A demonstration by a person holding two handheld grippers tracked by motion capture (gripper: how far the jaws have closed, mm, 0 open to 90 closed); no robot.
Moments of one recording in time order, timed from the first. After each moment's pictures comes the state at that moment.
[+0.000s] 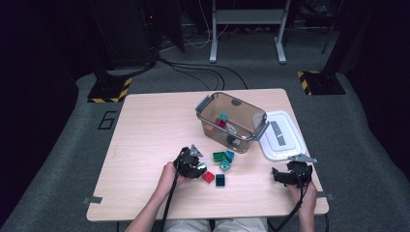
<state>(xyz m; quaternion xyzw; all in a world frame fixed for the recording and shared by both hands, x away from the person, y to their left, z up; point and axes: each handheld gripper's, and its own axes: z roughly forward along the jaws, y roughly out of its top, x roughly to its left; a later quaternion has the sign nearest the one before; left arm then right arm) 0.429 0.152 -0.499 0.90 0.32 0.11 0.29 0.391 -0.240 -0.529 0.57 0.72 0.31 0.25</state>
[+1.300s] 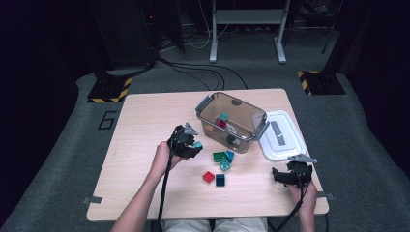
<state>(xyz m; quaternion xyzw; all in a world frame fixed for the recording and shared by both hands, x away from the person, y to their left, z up) 0.457 0.162 -0.423 0.89 0.31 0.16 0.30 0.391 -0.240 -0.529 0.56 0.72 0.31 0.24</state>
